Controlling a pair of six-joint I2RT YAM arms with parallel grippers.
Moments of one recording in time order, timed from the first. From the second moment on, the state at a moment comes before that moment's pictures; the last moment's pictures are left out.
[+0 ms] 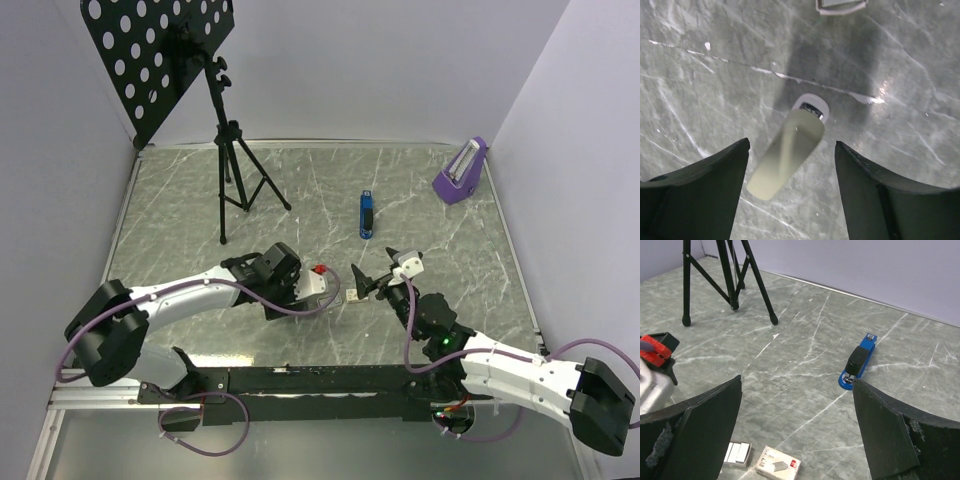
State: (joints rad) left arm -0.86 1.40 0.81 -0.47 0.03 0.54; right arm 0.94 0.70 0.16 0.65 0.48 -0.09
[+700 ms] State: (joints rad) left arm -0.78 1.51 0.88 -0.38 0.03 0.48; right arm 0.94 0.75 0.18 0.63 0.45 -0.09
